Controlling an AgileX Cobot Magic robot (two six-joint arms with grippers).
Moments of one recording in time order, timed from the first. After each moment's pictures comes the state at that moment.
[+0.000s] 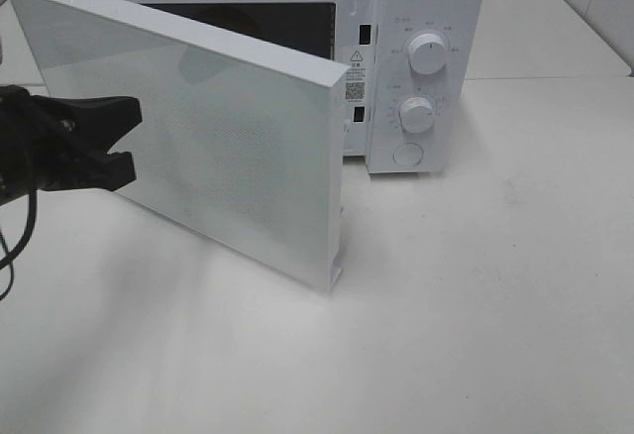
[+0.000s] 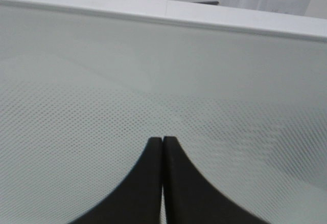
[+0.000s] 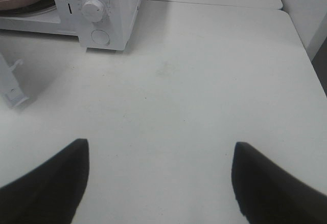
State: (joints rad) left arm -0.38 1.50 -0.40 0.32 -0.83 -0.29; right arm 0.05 0.00 -0.50 0.00 1.01 0.00
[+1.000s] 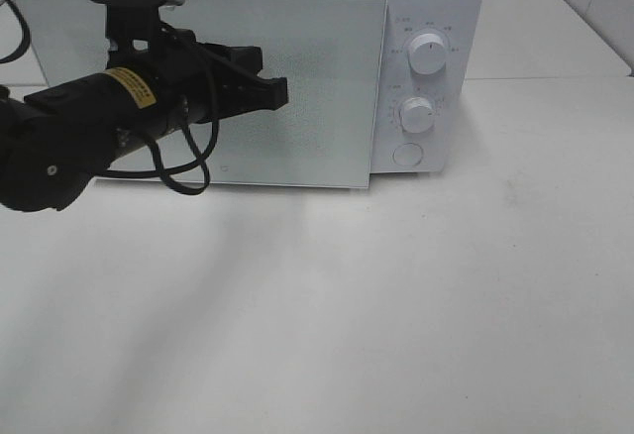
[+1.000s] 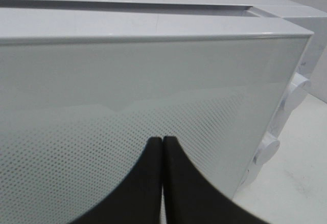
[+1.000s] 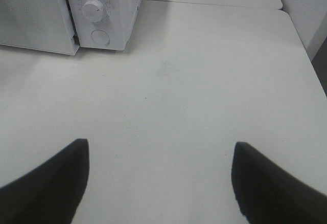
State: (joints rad) left arm -0.62 1.81 -0.83 -0.05 -0.71 -0.13; right arm 0.05 0.00 -0.50 0.00 1.01 0.00
